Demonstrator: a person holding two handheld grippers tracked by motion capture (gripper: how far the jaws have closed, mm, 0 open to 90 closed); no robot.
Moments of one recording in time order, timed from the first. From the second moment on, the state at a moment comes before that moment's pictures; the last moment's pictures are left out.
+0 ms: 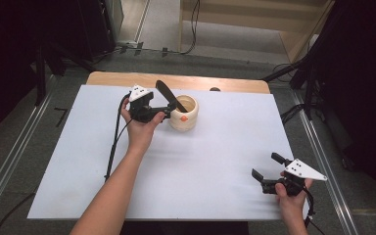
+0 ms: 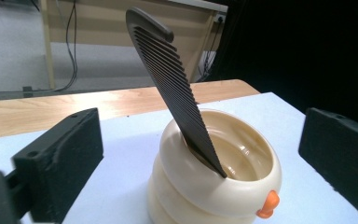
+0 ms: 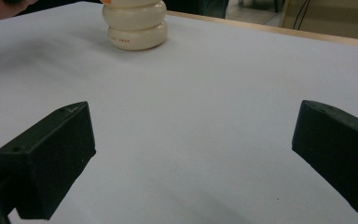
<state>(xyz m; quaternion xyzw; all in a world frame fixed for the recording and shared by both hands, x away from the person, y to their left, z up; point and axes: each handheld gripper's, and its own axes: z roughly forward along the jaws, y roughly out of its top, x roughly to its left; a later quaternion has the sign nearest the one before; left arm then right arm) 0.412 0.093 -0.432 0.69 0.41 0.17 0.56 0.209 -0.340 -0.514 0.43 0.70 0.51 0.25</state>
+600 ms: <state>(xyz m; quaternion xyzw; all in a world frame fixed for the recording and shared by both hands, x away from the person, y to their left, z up) 0.390 0.109 -0.433 0.70 0.39 0.19 0.57 0.209 -0.339 -0.514 0.43 0.71 0.51 0.25</state>
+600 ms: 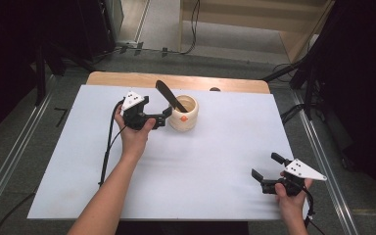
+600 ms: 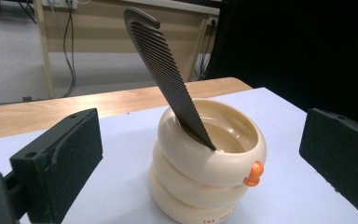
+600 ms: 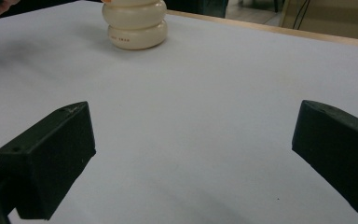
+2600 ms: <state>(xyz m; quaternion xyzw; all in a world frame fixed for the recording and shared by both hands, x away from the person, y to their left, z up) 0.300 0.205 -0.455 0.70 0.39 0.21 0.57 0.209 -0.337 -0.514 0.43 0.71 0.50 0.26</state>
